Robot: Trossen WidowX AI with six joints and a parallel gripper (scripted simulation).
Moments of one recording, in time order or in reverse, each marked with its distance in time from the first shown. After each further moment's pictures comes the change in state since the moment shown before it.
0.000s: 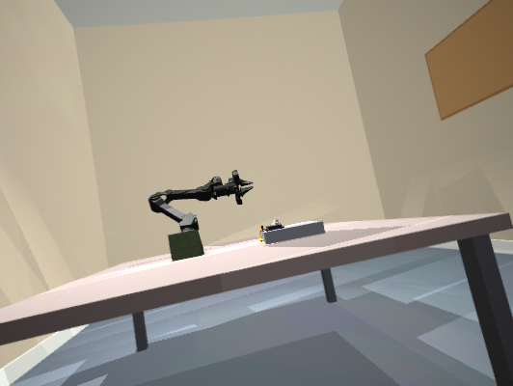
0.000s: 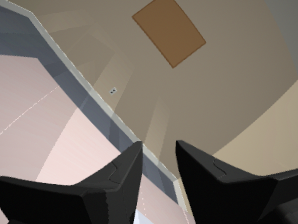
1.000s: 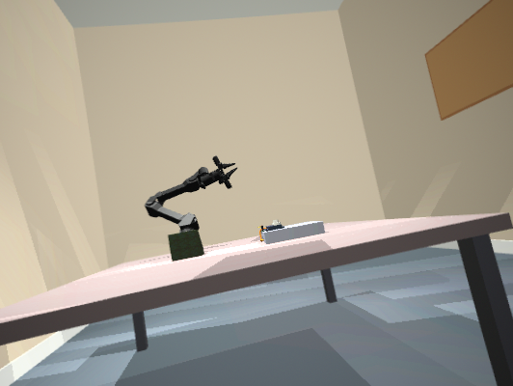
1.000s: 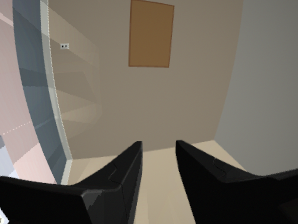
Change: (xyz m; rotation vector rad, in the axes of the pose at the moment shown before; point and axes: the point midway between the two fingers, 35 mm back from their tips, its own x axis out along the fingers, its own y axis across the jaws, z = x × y) arm -0.059 -0.064 0.108 -0.709 0.075 -0.293
